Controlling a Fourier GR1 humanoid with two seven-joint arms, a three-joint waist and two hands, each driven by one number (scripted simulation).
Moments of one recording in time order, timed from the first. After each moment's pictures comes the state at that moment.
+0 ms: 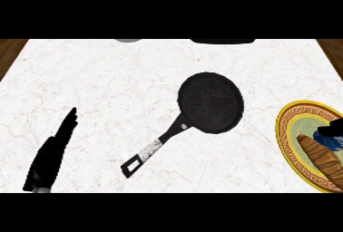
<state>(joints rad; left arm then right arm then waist) 0.10 0.29 -0.09 -1.64 -0.11 0.11 0.16 -0.29 -0.77 0.09 -1.10 -0.16 -0.01 1.04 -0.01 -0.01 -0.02</state>
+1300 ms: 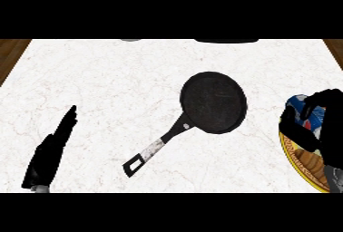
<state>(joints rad) 0.09 0.29 -0.08 -1.64 -0.11 0.08 0.16 -0.27 -0.71 0.41 -1.98 0.90 -0.16 1.16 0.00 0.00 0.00</state>
